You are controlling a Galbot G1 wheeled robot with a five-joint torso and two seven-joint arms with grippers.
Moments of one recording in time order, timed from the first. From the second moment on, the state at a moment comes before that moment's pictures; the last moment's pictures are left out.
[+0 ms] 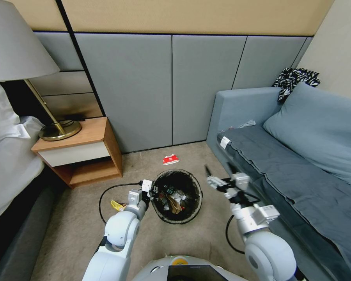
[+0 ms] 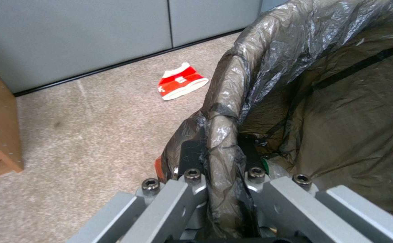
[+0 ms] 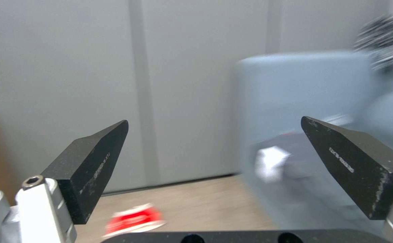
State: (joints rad) left arm 1.41 -1.40 -0.40 -2.21 -0.10 0.68 0.08; right arm -1.69 1.38 0.59 2.44 0.16 -0.10 0.12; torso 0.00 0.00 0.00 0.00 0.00
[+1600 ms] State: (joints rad) left arm 1.43 -1.40 -0.41 -2.21 -0.09 0.68 0.08; right arm -1.84 1.54 0.80 2.27 0.08 0.15 0.03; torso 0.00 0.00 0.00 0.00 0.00
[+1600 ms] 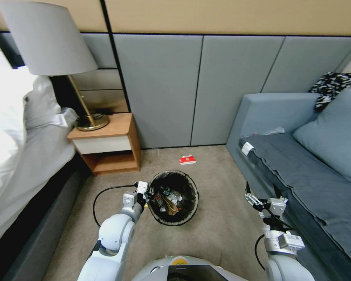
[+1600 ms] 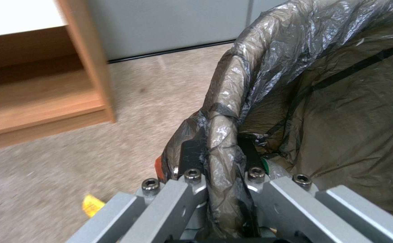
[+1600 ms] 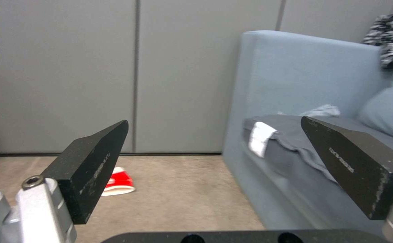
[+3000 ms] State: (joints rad) left arm 1.50 -1.36 -0.49 -2.25 -0.04 0.64 0.12; right arm -1.85 1.61 0.74 2.24 0.04 0.16 0.02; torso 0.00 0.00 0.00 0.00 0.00
